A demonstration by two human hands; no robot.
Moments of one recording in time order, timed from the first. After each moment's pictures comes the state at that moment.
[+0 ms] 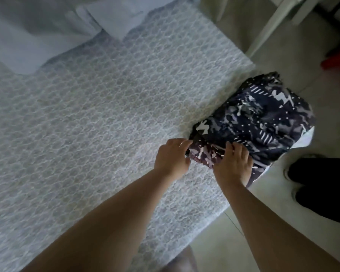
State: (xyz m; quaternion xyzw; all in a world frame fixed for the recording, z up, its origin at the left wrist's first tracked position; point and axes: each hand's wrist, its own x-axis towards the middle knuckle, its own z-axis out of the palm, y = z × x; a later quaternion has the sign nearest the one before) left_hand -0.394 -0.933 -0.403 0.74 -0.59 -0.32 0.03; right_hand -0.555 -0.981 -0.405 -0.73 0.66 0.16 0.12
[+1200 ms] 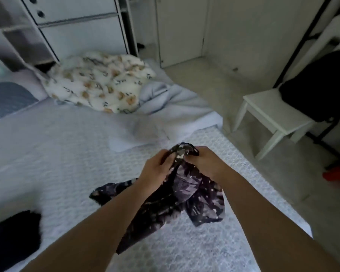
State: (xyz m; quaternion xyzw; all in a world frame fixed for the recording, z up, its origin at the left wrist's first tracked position) left_hand -0.256 -0.888 -0.093 0.76 -0.35 -0.29 0.45; right_hand -0.375 -1.006 -0.065 -0.76 0.33 -0.07 0.55
